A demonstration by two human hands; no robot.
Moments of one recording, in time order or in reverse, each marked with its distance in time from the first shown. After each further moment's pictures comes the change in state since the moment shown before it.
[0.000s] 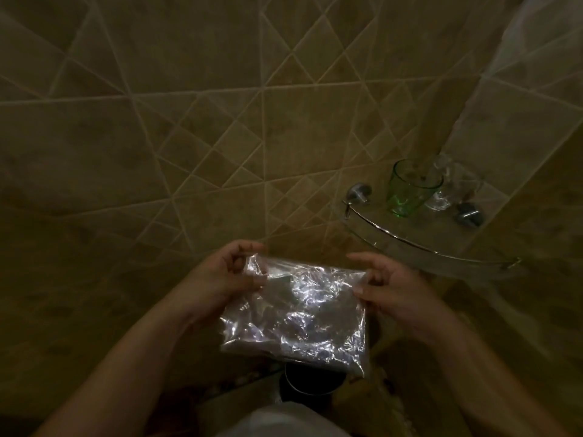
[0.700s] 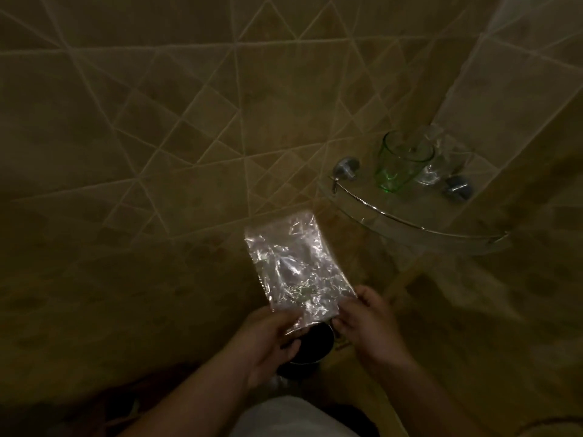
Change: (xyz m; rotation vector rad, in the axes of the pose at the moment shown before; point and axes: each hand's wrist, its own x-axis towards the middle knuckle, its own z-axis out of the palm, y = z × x) left_hand -0.003 -0.111 0.088 -0.515 0.144 -0.596; right_hand -0.031 0.068 0.052 0.403 0.469 0.287
